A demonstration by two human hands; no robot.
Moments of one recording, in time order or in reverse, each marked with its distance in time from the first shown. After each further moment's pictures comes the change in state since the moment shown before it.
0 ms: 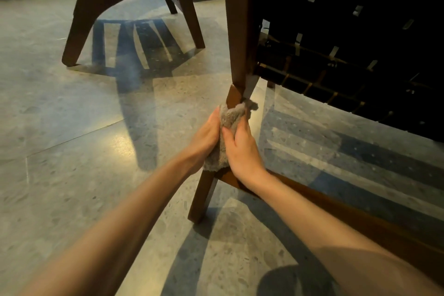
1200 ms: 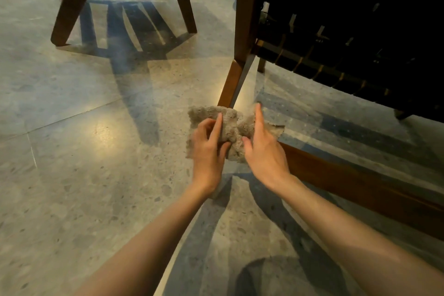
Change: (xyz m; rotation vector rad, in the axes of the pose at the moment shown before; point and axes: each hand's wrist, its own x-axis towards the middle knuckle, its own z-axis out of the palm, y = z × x) left_hand -0.082 -0.067 0.031 0.615 0.399 0.397; right_hand -0.077 0.022 -0.023 -0.647 0.145 -0.054
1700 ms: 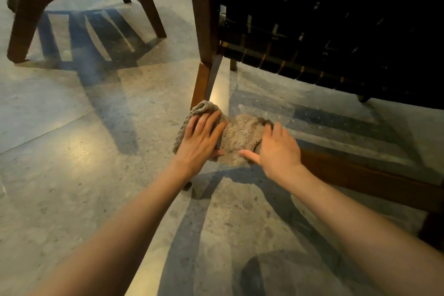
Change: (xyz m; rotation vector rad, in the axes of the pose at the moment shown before) left_hand 0.030 0.004 -0.007 0.856 -0.362 0.597; right_hand -0.012 0.037 -0.049 -0.662 -0.225 0.216
